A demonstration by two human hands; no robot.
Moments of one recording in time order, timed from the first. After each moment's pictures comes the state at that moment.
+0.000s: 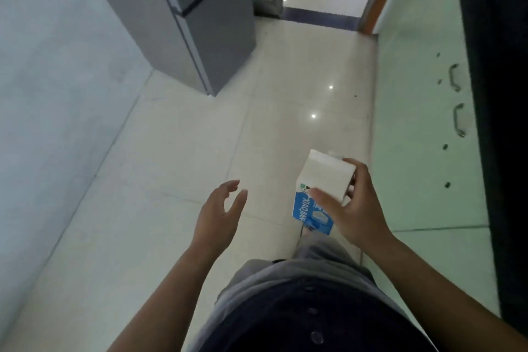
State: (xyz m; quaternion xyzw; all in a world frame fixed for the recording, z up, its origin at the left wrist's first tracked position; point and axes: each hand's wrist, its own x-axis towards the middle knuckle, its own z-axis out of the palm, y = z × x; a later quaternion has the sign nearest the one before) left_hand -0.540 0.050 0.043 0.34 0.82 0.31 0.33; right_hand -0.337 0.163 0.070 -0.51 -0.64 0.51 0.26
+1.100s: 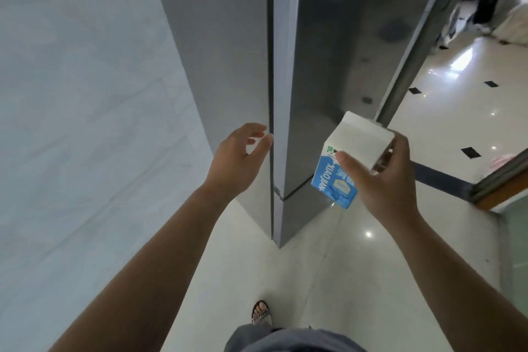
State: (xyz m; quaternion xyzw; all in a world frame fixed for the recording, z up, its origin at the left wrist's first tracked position) left_hand -1.113 0.522 0.197 0.40 0.81 0.41 0.11; right_hand -0.931 0.648 0.179 -0.38 -0.71 0.43 0.41
